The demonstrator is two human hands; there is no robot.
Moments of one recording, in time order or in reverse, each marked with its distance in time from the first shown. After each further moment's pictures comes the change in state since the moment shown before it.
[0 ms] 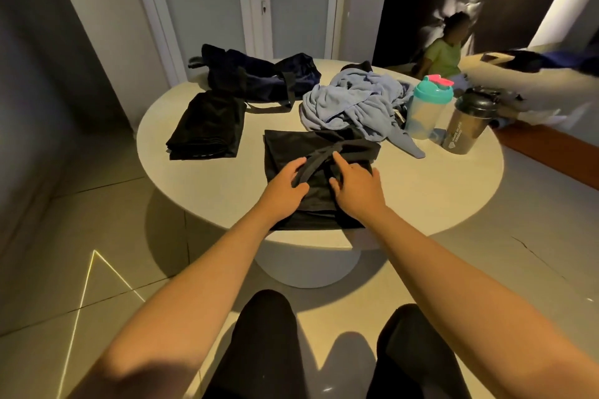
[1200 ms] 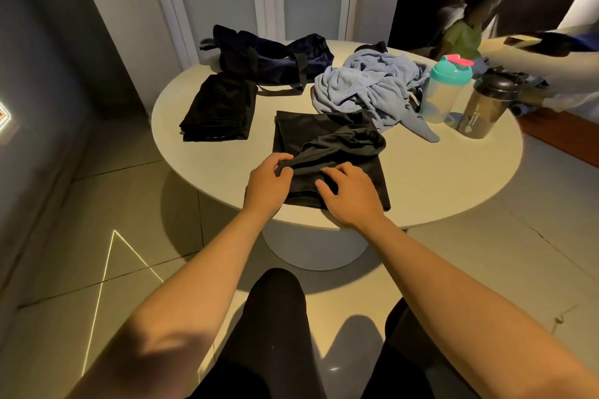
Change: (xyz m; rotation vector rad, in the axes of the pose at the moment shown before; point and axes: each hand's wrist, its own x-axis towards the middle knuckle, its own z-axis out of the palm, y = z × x) left_hand -0.035 -0.026 -0.014 0.040 0.310 -0.038; right_hand -0.047 -0.022 0.031 0.066 0.113 -0.162
